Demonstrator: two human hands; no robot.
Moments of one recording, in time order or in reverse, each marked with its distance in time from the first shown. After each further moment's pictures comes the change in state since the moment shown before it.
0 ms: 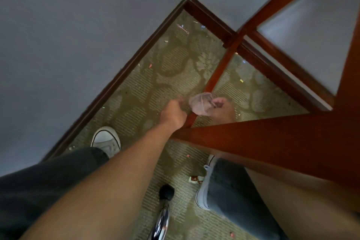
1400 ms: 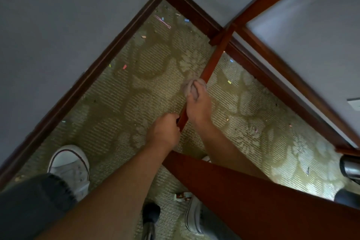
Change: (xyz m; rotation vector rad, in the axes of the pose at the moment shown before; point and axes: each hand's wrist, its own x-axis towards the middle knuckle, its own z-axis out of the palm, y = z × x) left_hand 0.033 -0.003 0.035 0.349 -0.048 0.103; right_hand 0.055 -0.017 0.038 -0.294 0.120 -0.336
